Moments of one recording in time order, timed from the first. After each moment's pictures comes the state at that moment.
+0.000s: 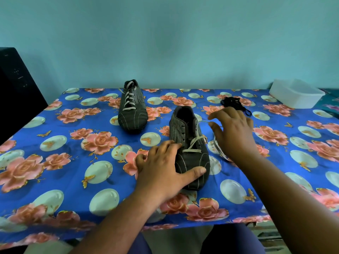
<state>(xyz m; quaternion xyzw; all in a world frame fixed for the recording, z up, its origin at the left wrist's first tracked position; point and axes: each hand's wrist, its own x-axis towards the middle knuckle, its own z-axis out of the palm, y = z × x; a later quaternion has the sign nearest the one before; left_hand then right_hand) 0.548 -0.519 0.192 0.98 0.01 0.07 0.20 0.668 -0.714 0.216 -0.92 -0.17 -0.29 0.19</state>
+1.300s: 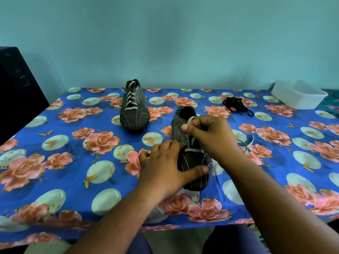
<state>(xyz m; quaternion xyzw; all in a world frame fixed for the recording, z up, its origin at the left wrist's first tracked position) 0.551 -0.517 0.199 0.97 -0.01 0.07 0.22 0.634 -0.659 0.238 -0.81 -0.18 -0.07 0.55</state>
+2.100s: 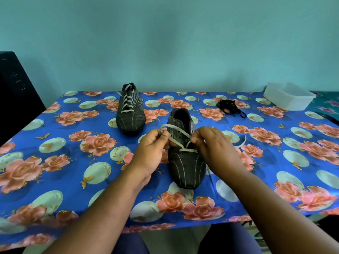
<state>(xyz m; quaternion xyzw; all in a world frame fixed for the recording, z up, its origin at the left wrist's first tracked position) 0.569 -0.507 0.221 0.66 0.07 0.07 0.74 0.628 -0.697 0.205 -0.90 -0.28 -0.21 0.25</state>
